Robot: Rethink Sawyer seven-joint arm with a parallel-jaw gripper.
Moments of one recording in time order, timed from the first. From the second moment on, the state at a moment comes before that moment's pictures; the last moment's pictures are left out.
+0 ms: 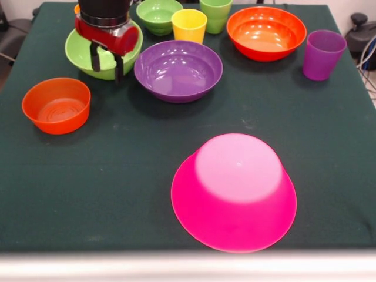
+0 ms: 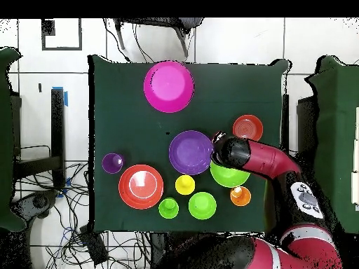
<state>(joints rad) -0.51 -0.49 0.02 1.59 -0.21 0.37 2.03</state>
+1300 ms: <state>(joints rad) -0.48 -0.58 0.00 1.64 -0.21 0.37 2.03</state>
